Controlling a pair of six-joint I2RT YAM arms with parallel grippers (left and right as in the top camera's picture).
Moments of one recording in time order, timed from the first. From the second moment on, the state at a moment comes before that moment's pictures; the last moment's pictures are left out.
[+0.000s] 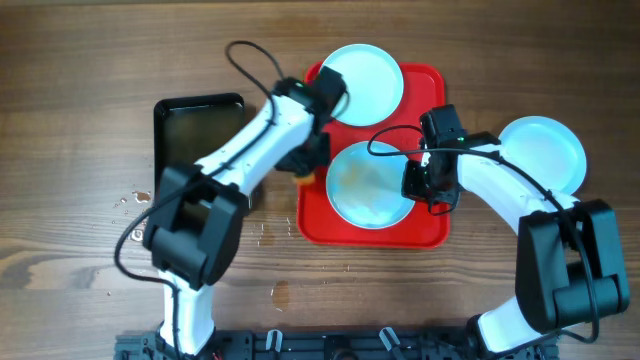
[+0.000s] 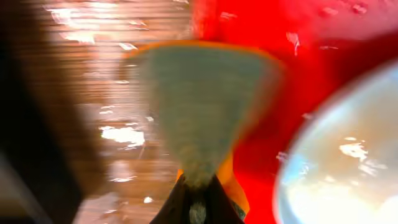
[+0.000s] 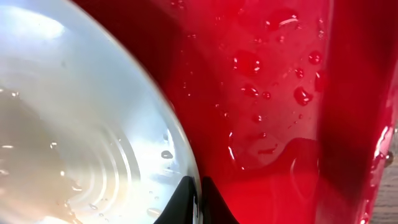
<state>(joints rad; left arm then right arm) -0.54 2.06 1.61 -1.15 -0.05 -0.53 0.21 1.74 0.96 -0.71 -0.12 0.40</state>
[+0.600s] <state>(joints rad) -0.12 1.82 1.51 -1.26 -0.16 -0.53 0.23 1.64 1.00 -0.81 0.02 0.26</state>
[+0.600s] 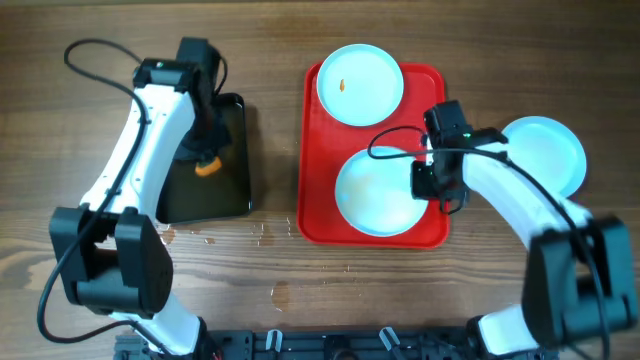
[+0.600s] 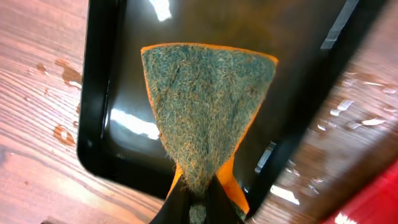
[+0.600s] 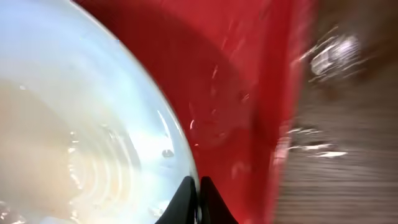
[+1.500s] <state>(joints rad) -0.06 1.82 1.36 -1.16 -0.14 -0.53 0.90 1.37 1.05 -0.81 1.13 0.20</state>
